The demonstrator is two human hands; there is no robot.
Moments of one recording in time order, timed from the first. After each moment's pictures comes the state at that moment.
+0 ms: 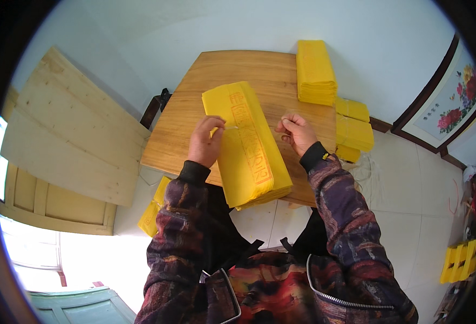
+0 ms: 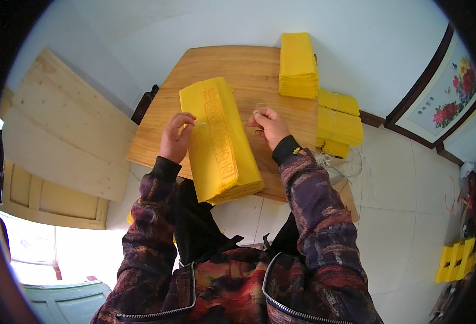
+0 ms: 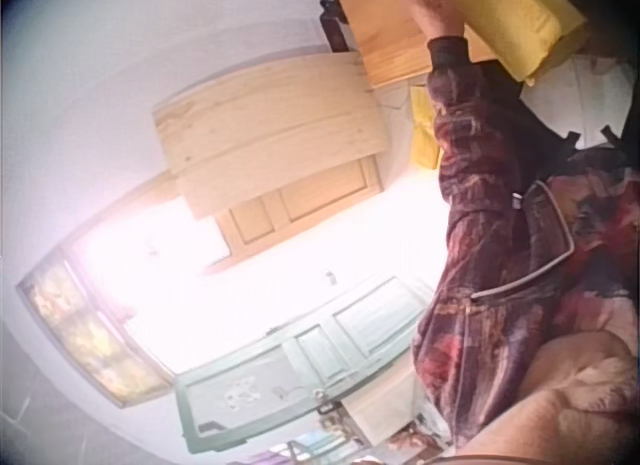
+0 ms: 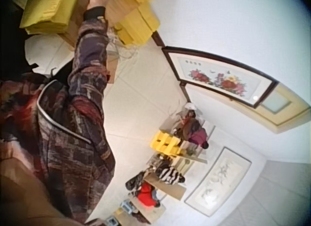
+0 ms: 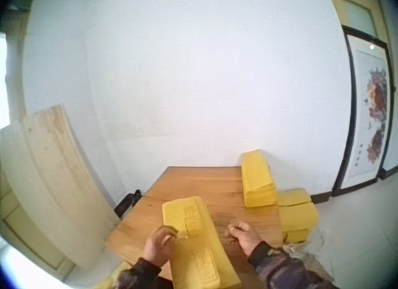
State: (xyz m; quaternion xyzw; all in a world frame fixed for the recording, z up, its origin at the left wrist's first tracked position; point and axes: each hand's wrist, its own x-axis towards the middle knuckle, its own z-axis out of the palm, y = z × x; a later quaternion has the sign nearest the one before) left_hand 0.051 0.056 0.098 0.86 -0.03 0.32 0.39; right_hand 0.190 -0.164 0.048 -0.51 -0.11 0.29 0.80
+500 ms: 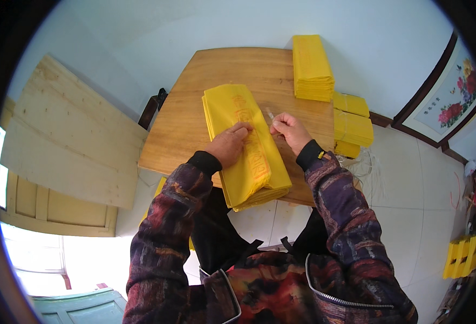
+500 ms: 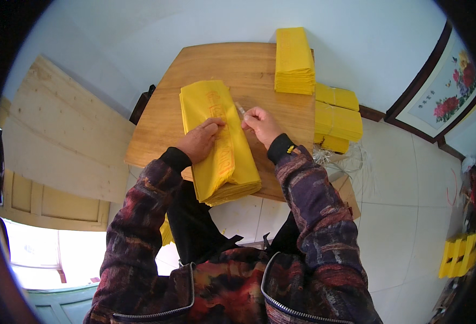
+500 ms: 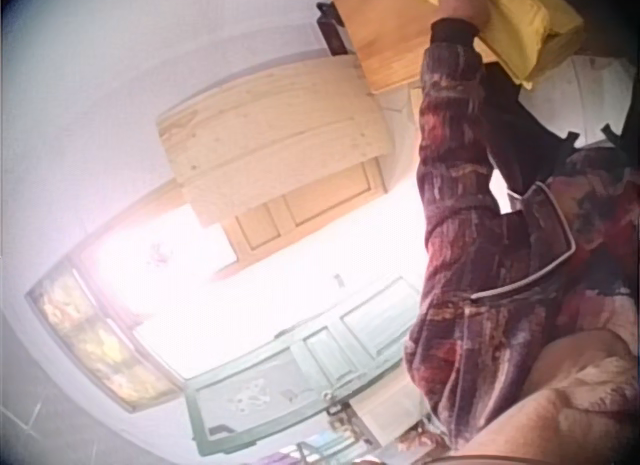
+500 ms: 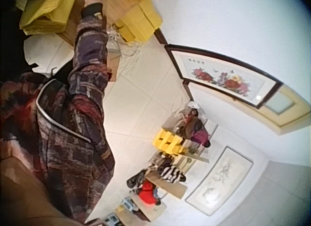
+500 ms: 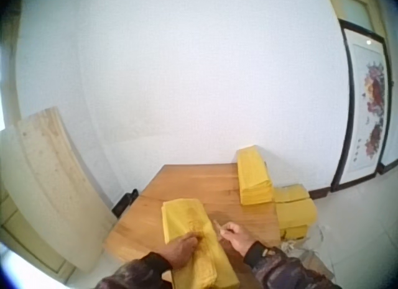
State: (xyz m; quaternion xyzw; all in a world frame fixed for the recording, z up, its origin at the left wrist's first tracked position) left_hand 0.080 0.030 0.095 0.95 -0.14 0.05 0.26; right_hand 0.194 -0.158 0.042 -0.59 -0.21 0.27 0.73
